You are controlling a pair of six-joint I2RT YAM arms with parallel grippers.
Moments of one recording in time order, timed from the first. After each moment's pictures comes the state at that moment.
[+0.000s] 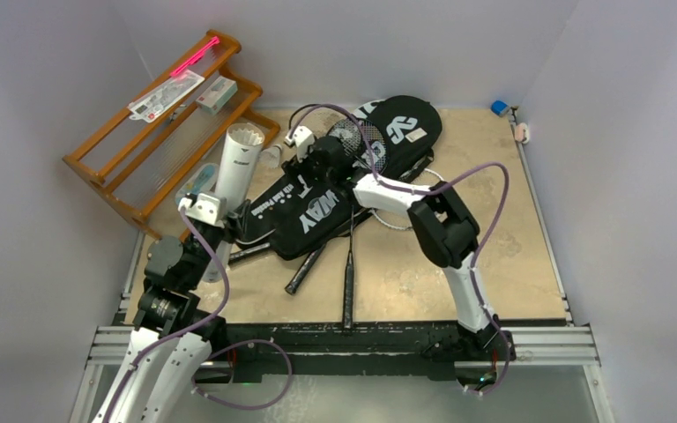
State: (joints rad) left arm -0.30 0.37 0.54 -0.10 0.02 0.11; right arm 0.73 2.13 1.57 0.12 -0.14 -0.11
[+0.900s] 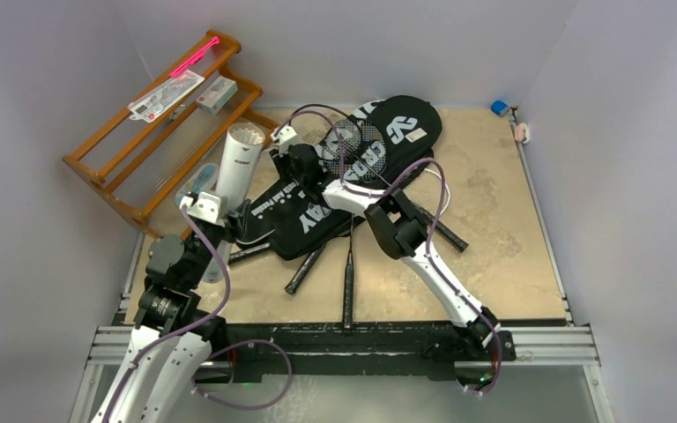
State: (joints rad) left arm -0.30 0.38 0.54 -0.10 0.01 0.11; right arm 0.77 2.69 2.12 0.31 0.11 -0.01
